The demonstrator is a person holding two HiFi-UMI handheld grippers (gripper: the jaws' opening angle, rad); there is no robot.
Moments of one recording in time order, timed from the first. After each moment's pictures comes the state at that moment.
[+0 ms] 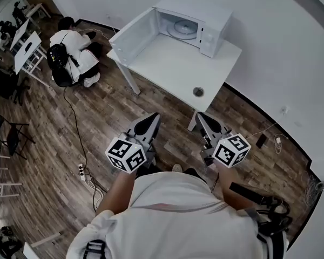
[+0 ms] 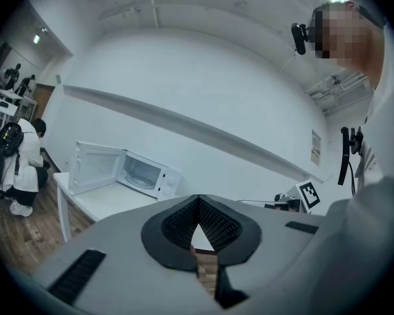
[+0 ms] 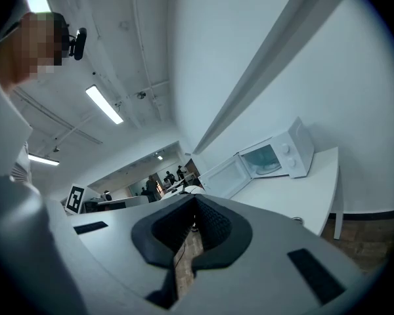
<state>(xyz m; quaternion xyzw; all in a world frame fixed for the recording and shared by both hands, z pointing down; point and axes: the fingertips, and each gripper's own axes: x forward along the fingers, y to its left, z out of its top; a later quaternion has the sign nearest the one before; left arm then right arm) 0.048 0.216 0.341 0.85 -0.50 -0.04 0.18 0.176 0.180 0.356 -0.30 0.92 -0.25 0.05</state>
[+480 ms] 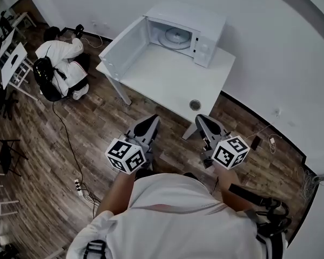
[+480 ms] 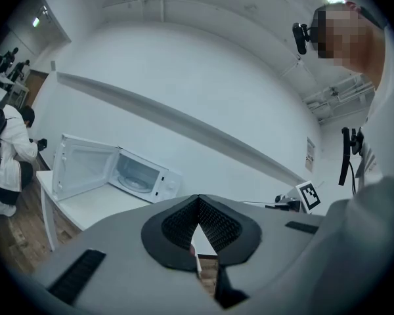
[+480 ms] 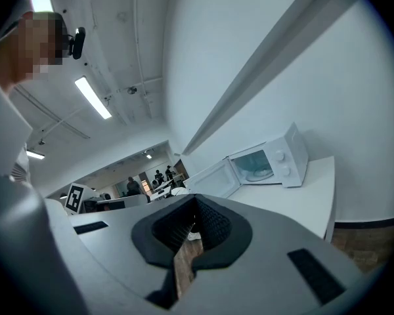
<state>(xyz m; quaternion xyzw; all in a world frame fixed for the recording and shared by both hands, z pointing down) 0.022 0.136 0.349 0.87 -0.46 -0.06 0.19 0.156 0.112 0.360 -0.35 0.91 -0.23 0.03</state>
